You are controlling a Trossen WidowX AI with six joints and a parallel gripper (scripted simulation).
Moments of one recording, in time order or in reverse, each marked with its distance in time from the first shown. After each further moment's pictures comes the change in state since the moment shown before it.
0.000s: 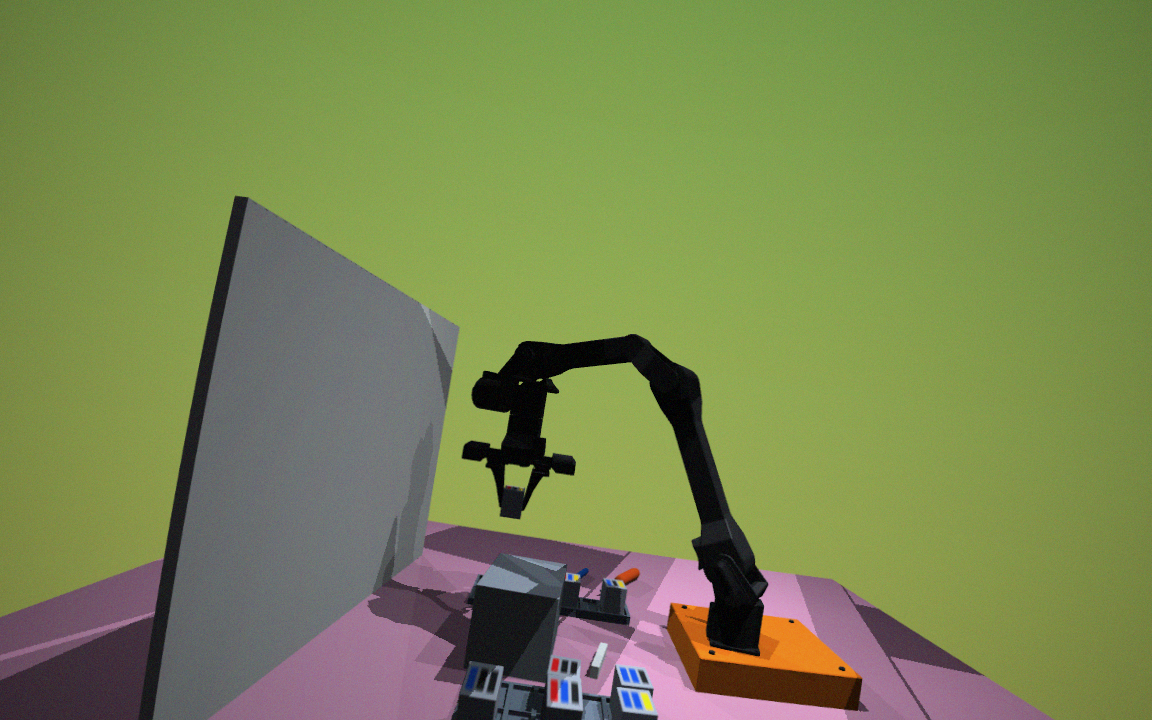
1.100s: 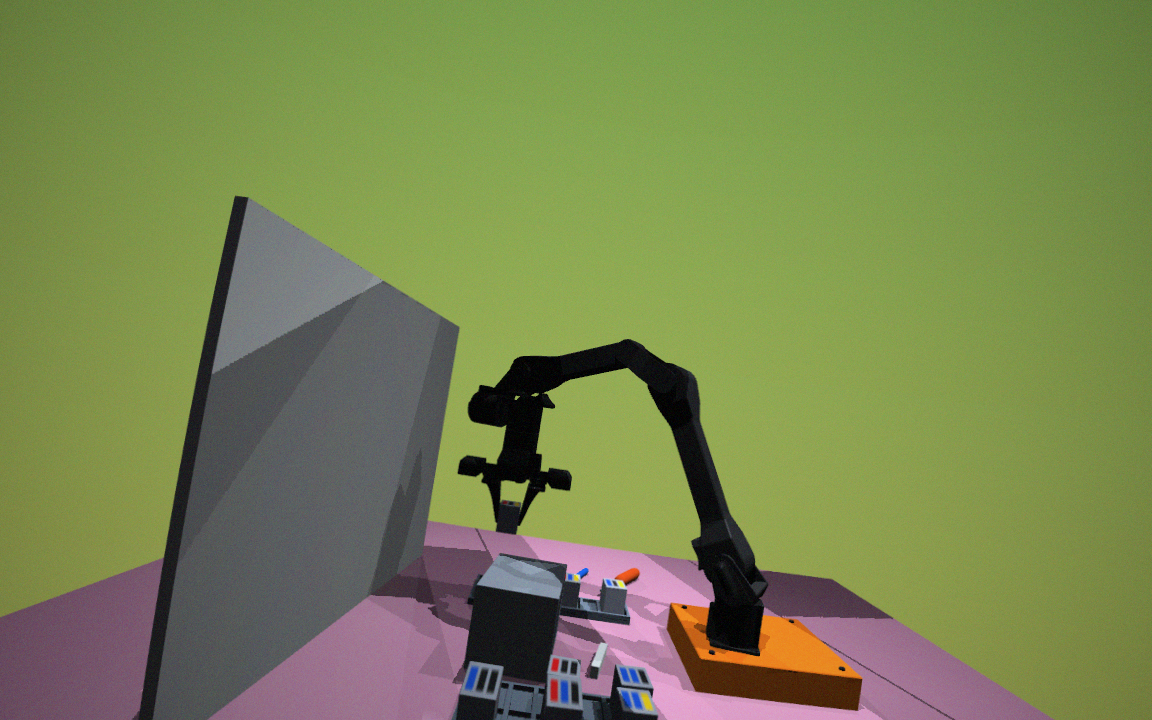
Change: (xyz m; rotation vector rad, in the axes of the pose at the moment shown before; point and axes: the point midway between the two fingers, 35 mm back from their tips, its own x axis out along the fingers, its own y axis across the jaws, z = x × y) arm 0.026 -0.003 -0.002 0.000 0.000 0.000
